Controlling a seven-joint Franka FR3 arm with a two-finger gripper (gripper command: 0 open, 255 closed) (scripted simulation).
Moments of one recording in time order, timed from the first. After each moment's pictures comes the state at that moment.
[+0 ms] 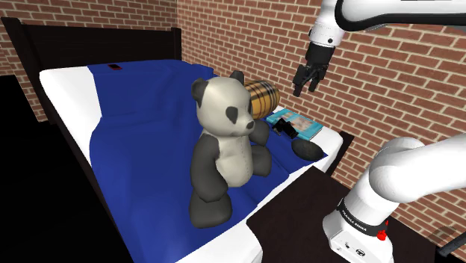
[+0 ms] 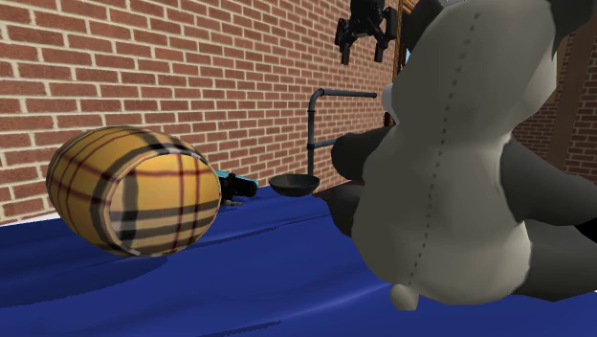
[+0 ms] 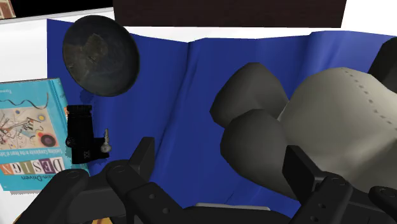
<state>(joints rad) 0.02 -0.77 -0.03 -2.42 -0.07 1.71 0.06</state>
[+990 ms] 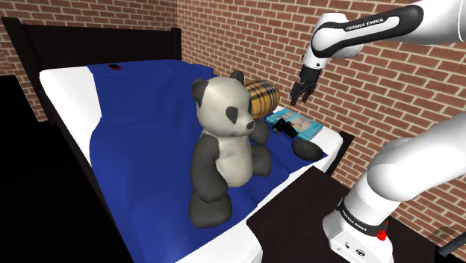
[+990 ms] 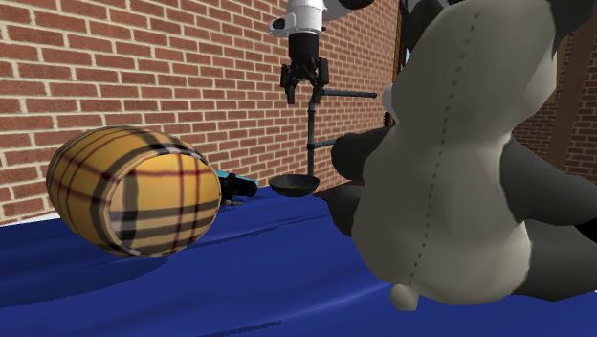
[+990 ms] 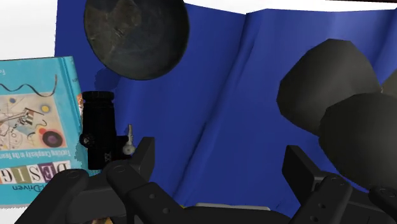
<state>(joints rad) -0.03 -0.45 -0.30 -2.41 -0.12 2.00 -0.24</state>
